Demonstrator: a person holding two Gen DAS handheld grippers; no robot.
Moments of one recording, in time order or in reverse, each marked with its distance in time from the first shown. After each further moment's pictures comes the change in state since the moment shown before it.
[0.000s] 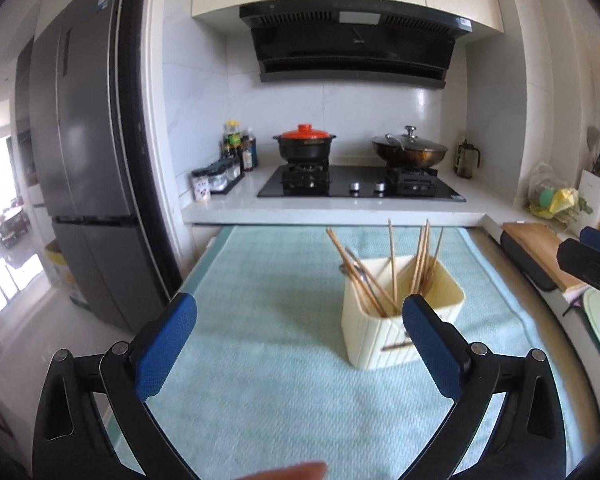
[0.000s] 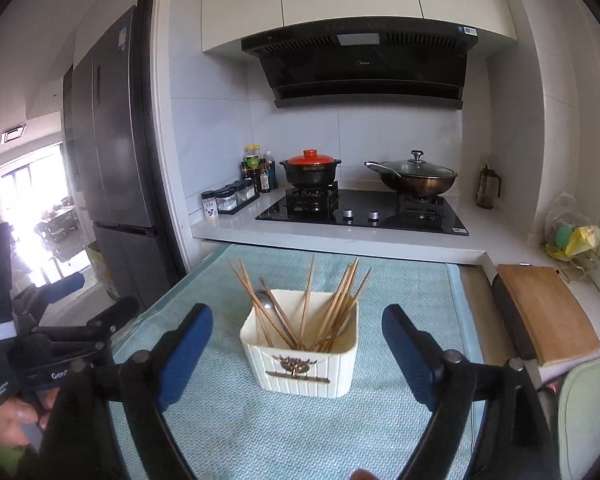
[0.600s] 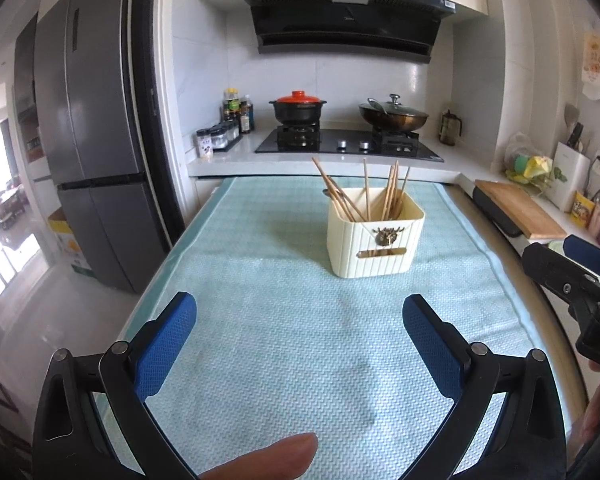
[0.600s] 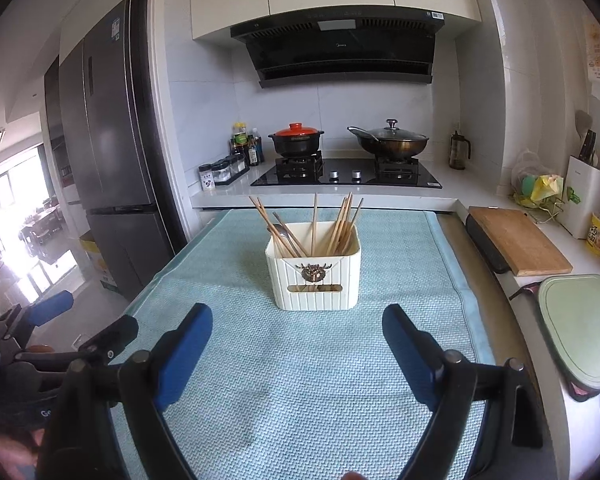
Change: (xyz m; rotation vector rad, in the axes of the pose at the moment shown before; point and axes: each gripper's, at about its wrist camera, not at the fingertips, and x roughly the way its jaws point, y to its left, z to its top) left arm -0.100 0.001 -0.064 0.010 0.088 -0.025; right arm -0.099 0.047 -0.076 0.062 0.058 -0.075
